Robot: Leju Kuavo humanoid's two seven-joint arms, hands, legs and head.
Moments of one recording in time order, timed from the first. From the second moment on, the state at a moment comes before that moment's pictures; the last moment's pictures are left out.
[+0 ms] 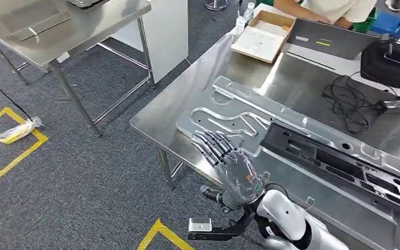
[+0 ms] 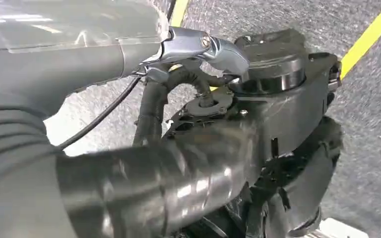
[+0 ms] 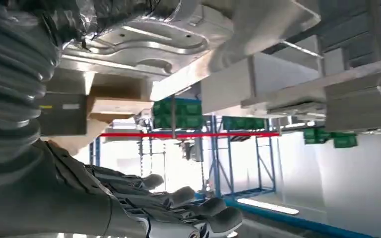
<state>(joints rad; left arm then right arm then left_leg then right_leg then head) 0.92 -0.36 0.25 -1.73 -0.10 -0.39 0.61 -0.28 -0.44 0.79 -1.82 1.15 -0.29 -0.07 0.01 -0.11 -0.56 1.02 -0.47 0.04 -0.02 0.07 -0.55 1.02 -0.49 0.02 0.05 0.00</state>
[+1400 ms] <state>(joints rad) 0.19 0.56 -0.91 -1.64 0.36 0.10 -0.12 -0.58 -0.20 1.15 -1.75 1.00 -0.21 0.01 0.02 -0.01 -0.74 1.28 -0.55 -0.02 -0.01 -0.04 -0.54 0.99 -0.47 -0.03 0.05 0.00</state>
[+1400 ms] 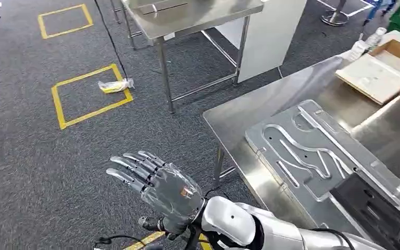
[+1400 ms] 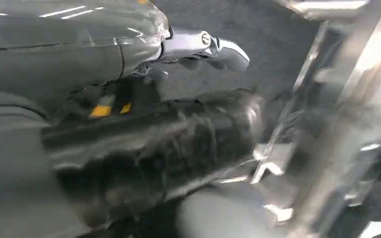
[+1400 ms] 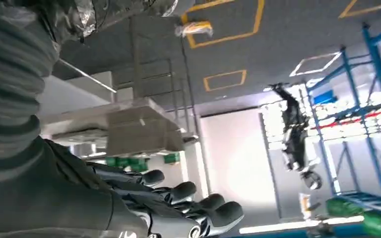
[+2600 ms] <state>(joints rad) -0.05 0.50 -0.84 -1.60 -0.12 -0.26 -0.13 -0.59 -0.35 1.13 -1.75 0.91 -0.26 -0.12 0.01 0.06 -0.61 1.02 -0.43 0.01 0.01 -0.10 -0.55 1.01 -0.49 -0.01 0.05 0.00</state>
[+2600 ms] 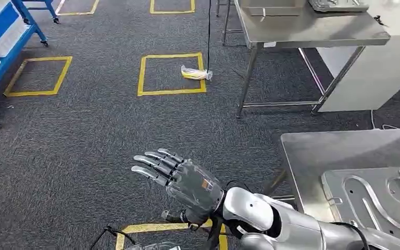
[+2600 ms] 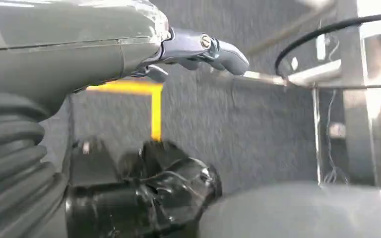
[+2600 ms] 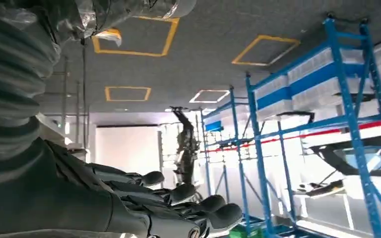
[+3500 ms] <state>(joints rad) -0.51 0.37 -1.12 -1.53 -0.65 -0.14 -0.27 -0.63 -0.29 1.09 -1.72 0.88 -0.15 -0.14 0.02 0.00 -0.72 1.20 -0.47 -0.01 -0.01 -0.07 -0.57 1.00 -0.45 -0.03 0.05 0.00</state>
